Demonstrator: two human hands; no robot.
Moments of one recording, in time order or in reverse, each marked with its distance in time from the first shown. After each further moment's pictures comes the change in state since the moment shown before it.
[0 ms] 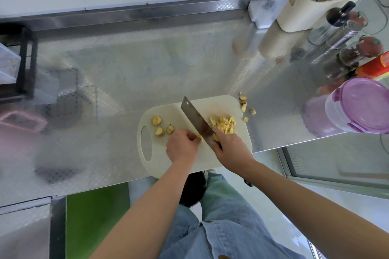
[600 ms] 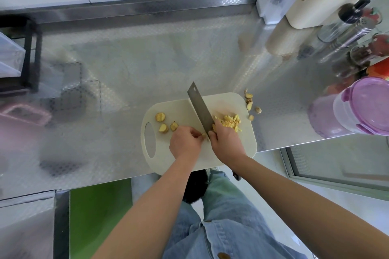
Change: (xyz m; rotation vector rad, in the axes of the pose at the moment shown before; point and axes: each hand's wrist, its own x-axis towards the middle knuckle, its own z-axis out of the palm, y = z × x) left_hand 0.000 0.004 -0.005 -0.017 -0.026 -0.029; right_hand 0.019 -0.018 0.012 0.096 0.048 0.080
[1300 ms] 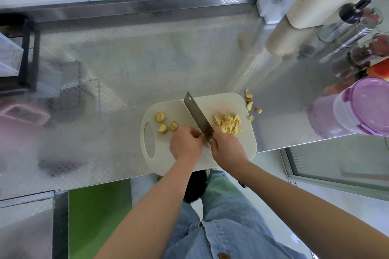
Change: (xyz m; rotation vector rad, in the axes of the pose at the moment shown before) left_hand -0.005 0.005 -0.001 -0.030 0.017 -0.008; right_hand -0.012 0.005 0.005 -0.080 -0.046 0.000
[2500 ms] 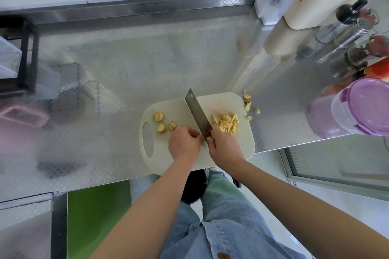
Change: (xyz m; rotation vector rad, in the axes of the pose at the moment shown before) left_hand 0.004 0.001 0.001 0.005 0.014 0.010; right_hand 0.003 -0.005 -0.002 0.073 0.013 0.017
